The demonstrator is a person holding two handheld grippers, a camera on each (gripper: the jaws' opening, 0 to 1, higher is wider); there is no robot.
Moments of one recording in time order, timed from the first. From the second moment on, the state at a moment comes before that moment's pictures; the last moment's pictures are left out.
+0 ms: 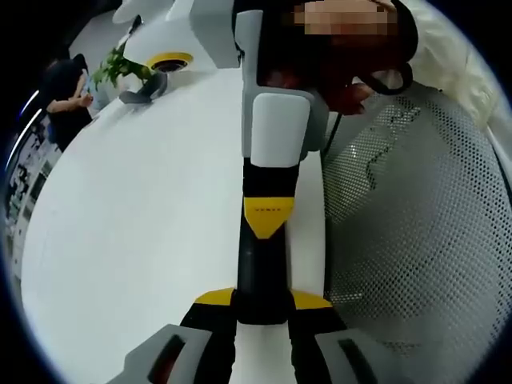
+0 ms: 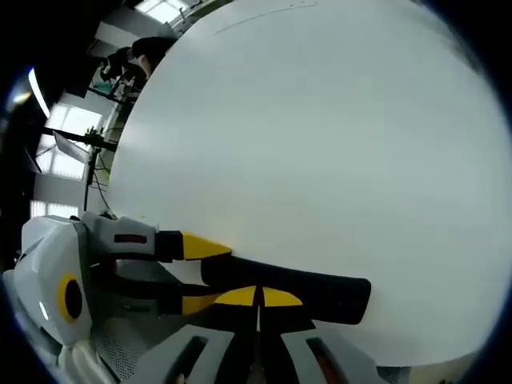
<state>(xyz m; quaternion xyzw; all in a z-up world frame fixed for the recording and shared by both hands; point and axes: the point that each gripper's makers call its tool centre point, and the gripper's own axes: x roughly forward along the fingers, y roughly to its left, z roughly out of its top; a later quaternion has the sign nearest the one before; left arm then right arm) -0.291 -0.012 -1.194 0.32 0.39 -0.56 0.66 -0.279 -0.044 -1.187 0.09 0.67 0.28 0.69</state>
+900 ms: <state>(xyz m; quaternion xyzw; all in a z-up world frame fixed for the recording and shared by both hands) -0.290 -0.012 -1.194 0.30 0.39 -0.55 0.67 -0.277 -0.045 -1.186 0.10 0.63 0.28 0.72</state>
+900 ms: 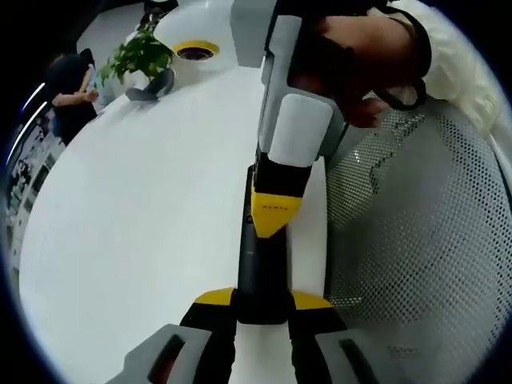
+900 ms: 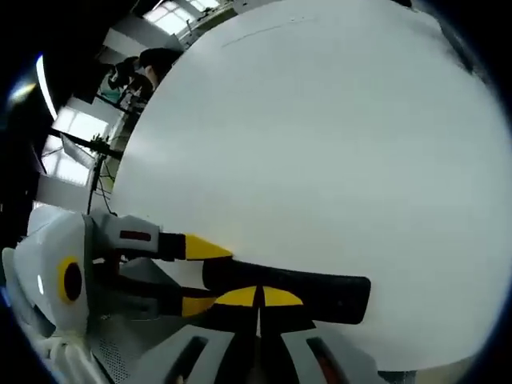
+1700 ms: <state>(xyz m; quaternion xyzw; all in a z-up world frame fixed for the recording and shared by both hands) -0.290 -0.013 -1.194 0.30 0.39 -0.54 0.68 -0.279 -0.029 -1.186 0.05 0.61 0.30 0.73</state>
